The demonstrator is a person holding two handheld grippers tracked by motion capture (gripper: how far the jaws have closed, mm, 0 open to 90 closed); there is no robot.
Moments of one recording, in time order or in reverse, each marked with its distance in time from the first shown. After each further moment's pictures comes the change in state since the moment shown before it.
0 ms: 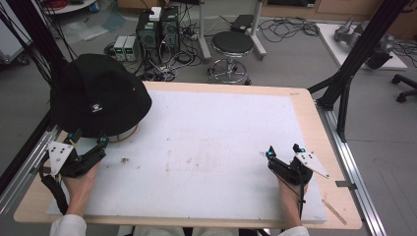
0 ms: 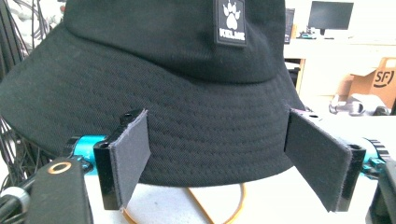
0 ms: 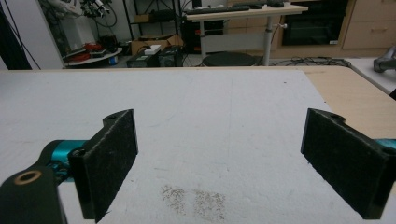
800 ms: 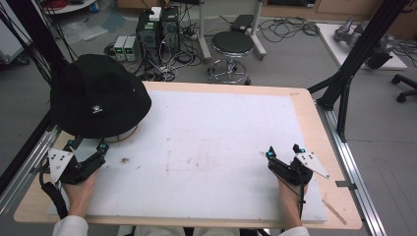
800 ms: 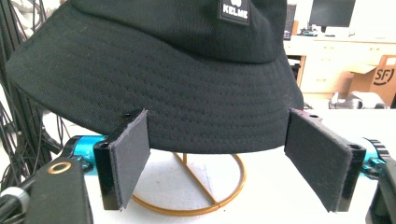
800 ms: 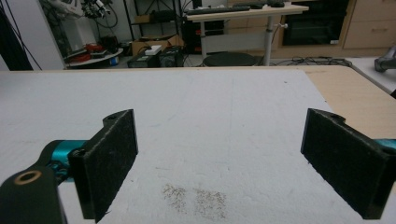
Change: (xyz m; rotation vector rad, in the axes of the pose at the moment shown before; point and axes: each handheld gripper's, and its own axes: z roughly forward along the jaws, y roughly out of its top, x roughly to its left) left arm 0.002 -0.014 -0.011 0.013 0.005 -0.012; right arm 0.000 -0.001 -0.001 -0.003 0.003 0.004
